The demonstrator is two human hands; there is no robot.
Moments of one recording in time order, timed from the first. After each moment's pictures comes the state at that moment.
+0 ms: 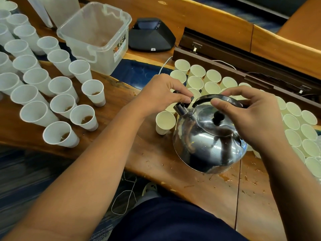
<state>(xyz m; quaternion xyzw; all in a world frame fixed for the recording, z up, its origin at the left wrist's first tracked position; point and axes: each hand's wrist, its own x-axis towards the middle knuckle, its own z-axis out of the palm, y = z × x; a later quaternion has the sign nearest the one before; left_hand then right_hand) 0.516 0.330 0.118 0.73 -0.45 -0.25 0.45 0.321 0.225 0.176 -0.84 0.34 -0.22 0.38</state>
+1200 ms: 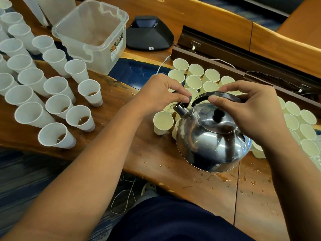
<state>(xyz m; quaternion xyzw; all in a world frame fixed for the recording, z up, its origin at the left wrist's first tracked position) 0.515 0.324 0.117 0.74 -0.42 -0.27 0.45 0.329 0.210 0.183 -0.86 0.33 -0.17 0.36</state>
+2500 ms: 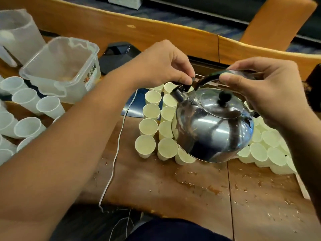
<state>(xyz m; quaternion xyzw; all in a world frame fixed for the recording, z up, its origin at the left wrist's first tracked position) 0.541 0.239 0.219 0.67 -0.62 -0.22 0.35 0.316 0.141 0.237 -0.83 0.29 -0.29 0.37</state>
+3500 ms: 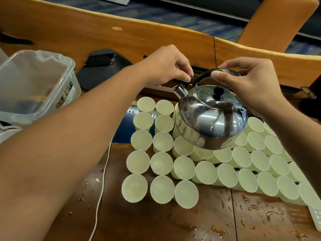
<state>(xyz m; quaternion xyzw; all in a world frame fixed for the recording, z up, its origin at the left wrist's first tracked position) 0.625 0.076 0.175 0.68 -0.63 -0.22 0.30 0.405 -0.001 0.201 -0.83 0.36 -0.28 0.31</state>
